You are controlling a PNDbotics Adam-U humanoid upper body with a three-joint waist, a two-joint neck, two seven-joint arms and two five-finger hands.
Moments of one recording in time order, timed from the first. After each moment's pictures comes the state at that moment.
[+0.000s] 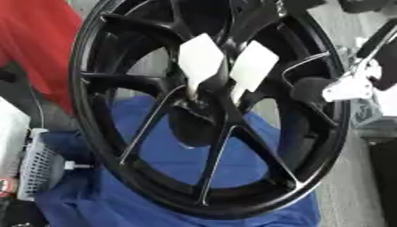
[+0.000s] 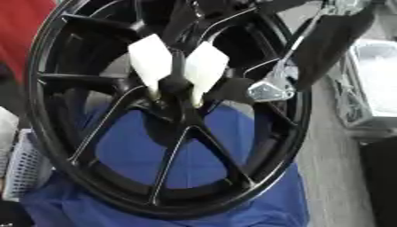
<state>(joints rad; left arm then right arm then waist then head) -0.34 0.45 0.08 -1.98 0.20 0.04 0.31 -1.01 -0.87 0.41 -1.99 0.05 -0.25 0.86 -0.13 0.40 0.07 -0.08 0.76</state>
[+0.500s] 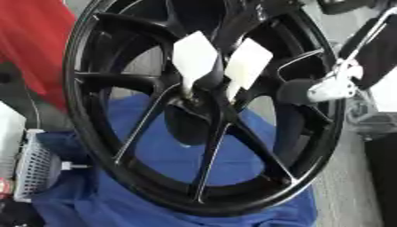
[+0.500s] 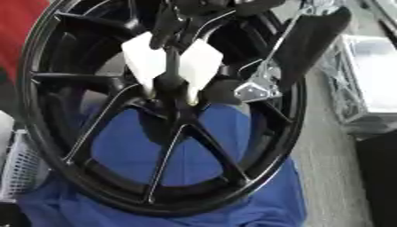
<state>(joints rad) -0.34 0.45 0.08 -1.98 0.20 0.04 0.31 -1.03 -0.86 0.43 -1.99 0.07 -0.21 0.87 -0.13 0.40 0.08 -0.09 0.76</state>
